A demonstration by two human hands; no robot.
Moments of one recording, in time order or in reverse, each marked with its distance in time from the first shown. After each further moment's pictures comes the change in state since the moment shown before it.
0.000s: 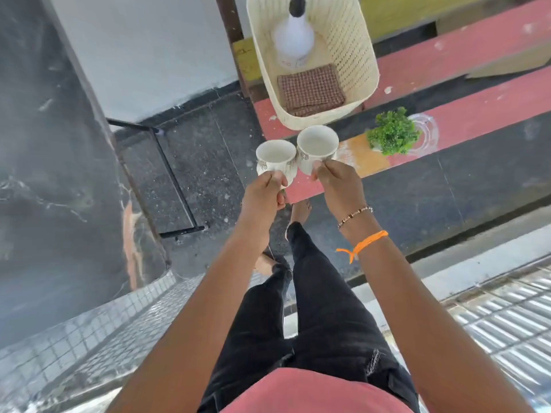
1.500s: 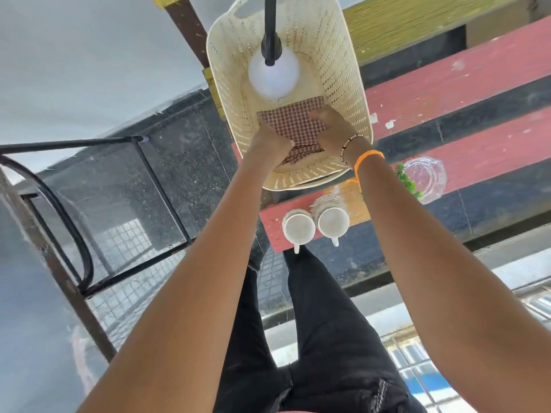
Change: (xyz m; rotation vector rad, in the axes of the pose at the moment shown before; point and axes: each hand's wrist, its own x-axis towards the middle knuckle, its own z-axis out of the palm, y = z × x) left_hand 0.212 0.121 0.093 0.447 -0.076 -0.154; right_hand 0.266 -0.015 -0.038 -0.290 -0.343 0.074
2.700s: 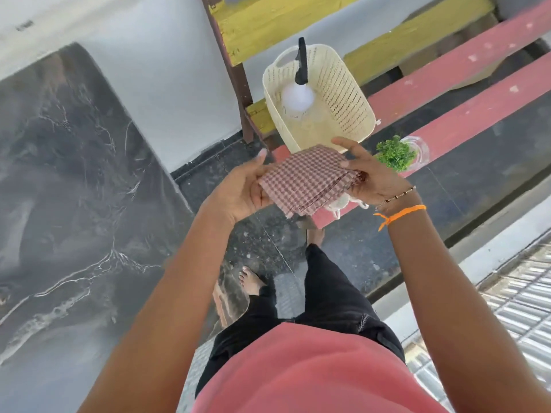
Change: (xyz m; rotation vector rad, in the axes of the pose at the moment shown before) left_hand -0.168 -0.123 -0.172 -0.581 -0.584 0.111; right_hand -0.230 -0.055 0.087 1.195 -0.143 -0.184
